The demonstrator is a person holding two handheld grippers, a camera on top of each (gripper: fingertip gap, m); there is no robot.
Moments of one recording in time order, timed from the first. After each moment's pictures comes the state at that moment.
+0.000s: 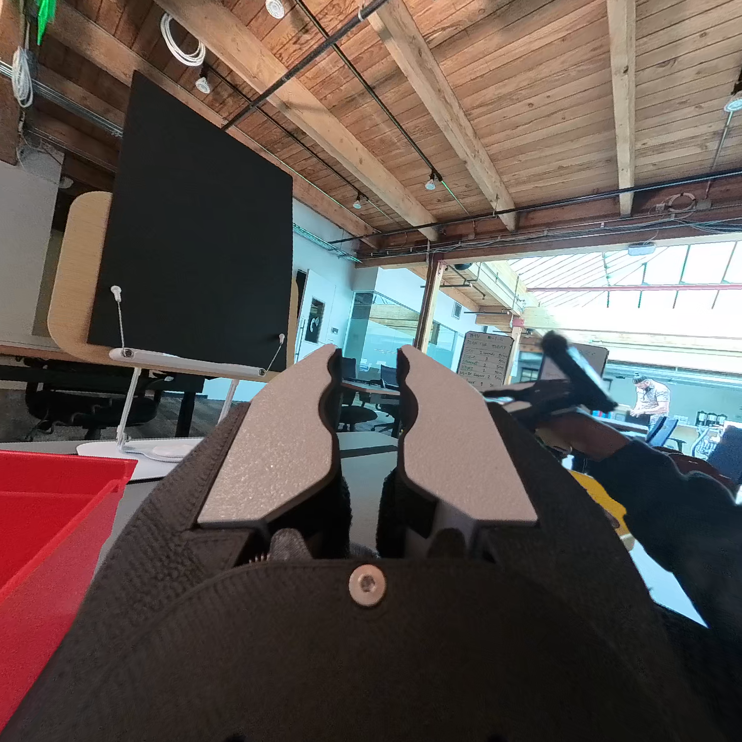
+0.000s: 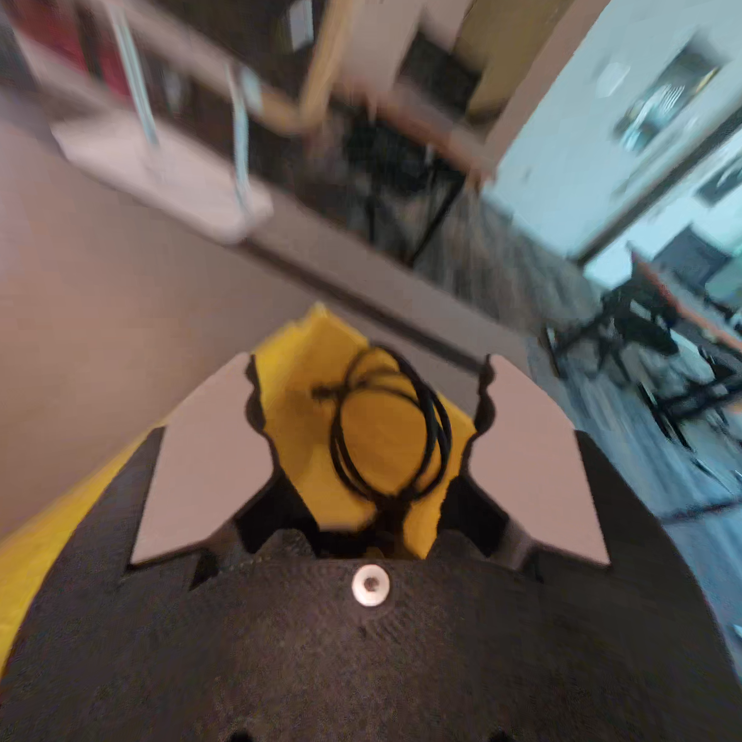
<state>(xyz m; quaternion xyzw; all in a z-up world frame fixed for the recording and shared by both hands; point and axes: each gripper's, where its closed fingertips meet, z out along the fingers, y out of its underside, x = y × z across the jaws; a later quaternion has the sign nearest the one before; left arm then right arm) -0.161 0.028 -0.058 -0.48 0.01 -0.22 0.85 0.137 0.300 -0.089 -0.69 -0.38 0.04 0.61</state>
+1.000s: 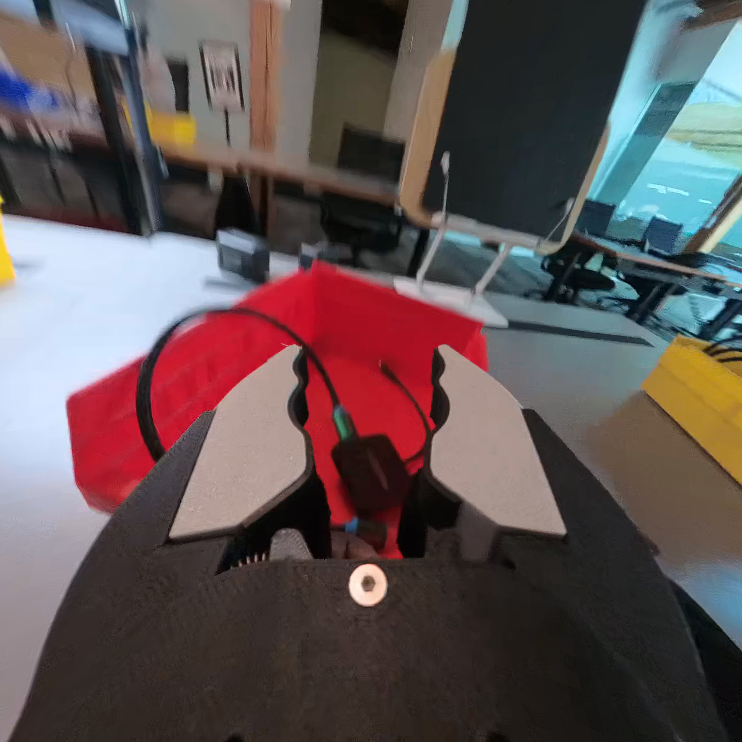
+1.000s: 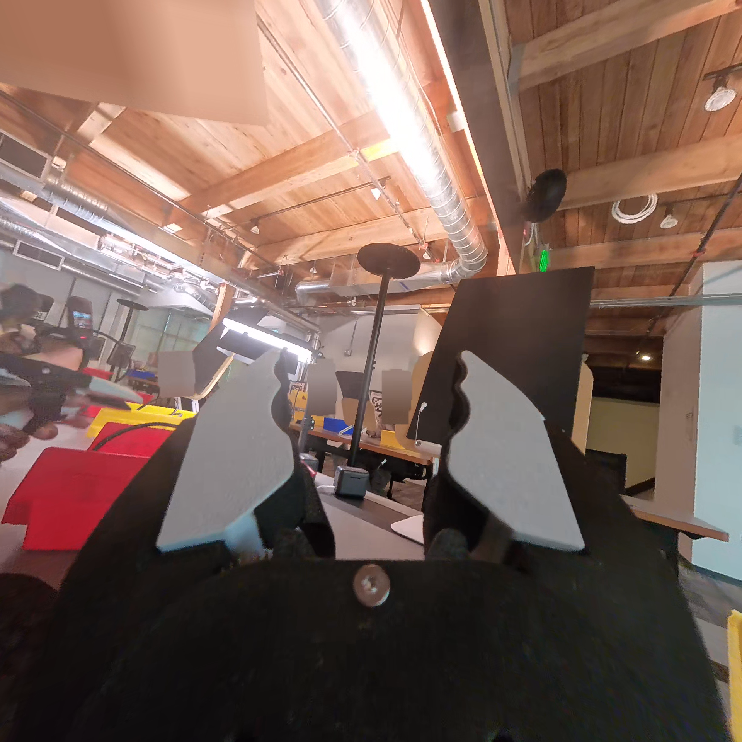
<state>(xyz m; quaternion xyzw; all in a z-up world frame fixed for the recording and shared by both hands) -0.365 -0.063 -0.120 -0.72 -0.18 -0.01 0.68 0.008 0.052 -0.043 -0.31 -0.28 0.42 0.81</state>
